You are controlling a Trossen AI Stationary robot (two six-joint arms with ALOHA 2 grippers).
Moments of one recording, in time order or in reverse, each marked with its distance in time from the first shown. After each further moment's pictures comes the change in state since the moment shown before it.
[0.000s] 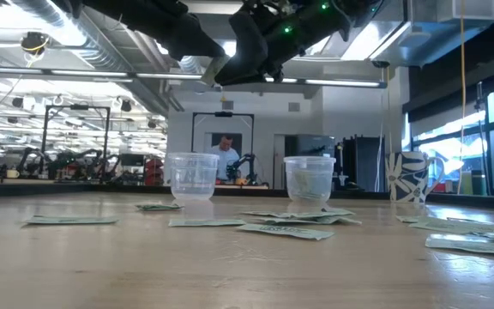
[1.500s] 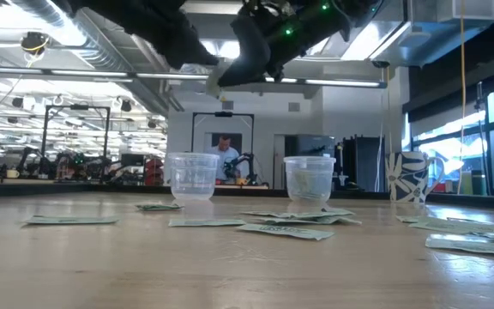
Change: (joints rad) left arm 0.002 -0.001 0.000 -0.064 -0.141 -0.018; right arm 0.000 -0.004 0.000 -0.037 0.000 -0.045
